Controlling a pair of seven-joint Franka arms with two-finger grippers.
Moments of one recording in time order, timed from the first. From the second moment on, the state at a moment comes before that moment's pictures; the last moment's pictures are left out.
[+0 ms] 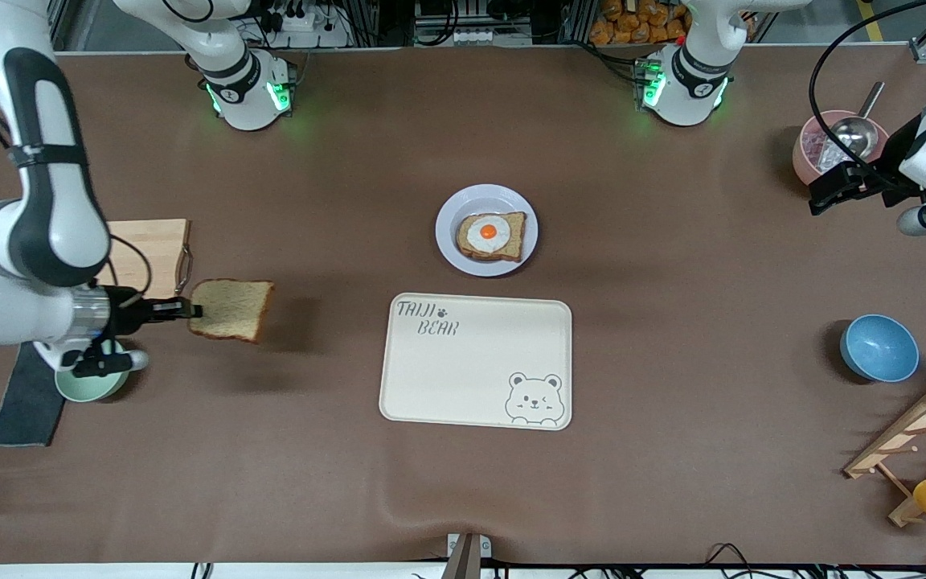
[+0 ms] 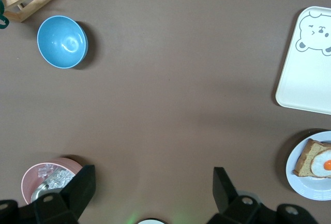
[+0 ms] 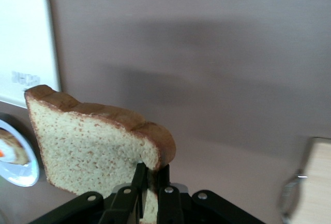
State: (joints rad) left arm -0.05 -0.01 -0.03 -1.58 0.05 1.51 -0.18; right arm 0.06 0.42 -0.04 -1.63 0.35 1.75 -0.18
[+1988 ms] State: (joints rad) left arm -0.04 -0.01 -0.03 -1.58 0.05 1.51 -0.18; right arm 0.58 0.40 0.16 -2.00 0.74 2.38 0.23
